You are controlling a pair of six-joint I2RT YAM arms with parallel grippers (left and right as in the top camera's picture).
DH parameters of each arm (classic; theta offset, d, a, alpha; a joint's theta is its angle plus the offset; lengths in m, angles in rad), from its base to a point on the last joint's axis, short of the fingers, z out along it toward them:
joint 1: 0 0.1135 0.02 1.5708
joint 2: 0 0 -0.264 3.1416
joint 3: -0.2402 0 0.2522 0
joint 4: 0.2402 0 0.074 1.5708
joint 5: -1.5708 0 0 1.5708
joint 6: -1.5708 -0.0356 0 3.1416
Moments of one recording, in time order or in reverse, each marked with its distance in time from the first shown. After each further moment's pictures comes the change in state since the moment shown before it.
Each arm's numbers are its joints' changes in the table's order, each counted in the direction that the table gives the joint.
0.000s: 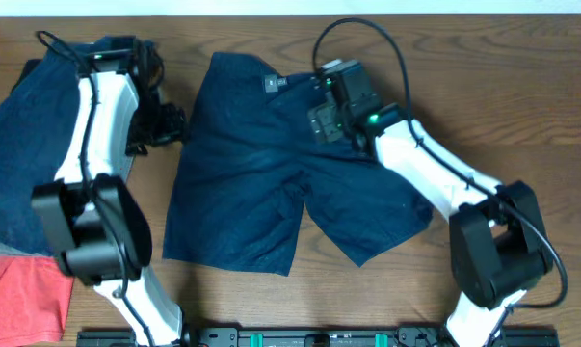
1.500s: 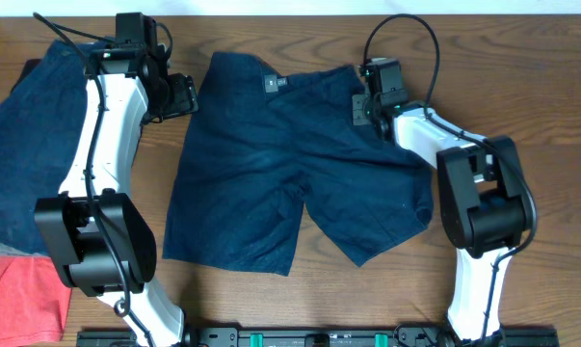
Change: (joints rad) left arm -0.061 0.043 0.000 -0.226 0.000 0.000; right arm -0.191 -0.237 -0.010 -0.231 0.032 -0.142
